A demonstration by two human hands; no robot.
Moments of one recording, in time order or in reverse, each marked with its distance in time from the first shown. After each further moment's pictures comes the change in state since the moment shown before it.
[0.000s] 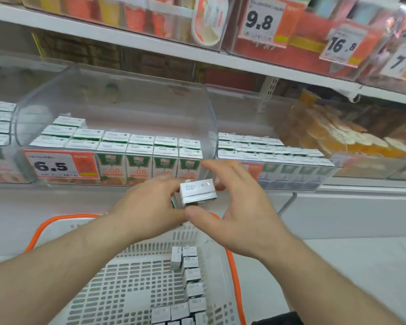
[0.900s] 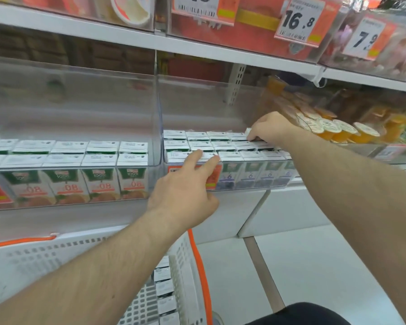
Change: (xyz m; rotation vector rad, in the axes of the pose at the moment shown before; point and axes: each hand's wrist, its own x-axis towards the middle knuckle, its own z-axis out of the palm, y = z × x) left_hand 0.100 0.094 0.071 0.168 0.056 -0.004; right_hand 0.134 0.202 -0.115 -0.166 -0.053 0.789
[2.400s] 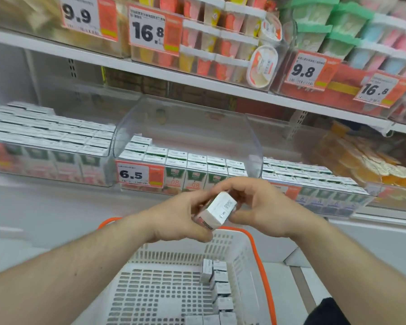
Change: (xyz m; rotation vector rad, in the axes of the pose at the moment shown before) left_hand -0.144 -0.140 -0.104 -0.947 -0.287 0.001; right_hand -0.252 -0.127 0.084 0.307 -0.547 -0.752
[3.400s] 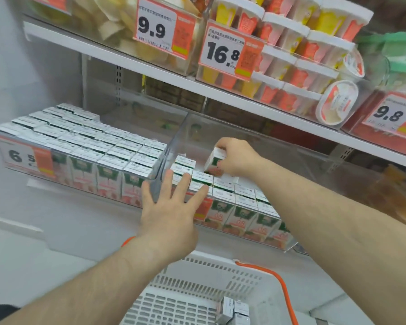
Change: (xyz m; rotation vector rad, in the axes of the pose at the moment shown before) left_hand -0.012 -0.032 -0.083 1.188 0.485 -0.384; right_hand 0.251 -0.024 0.017 -0.659 0.121 0.144
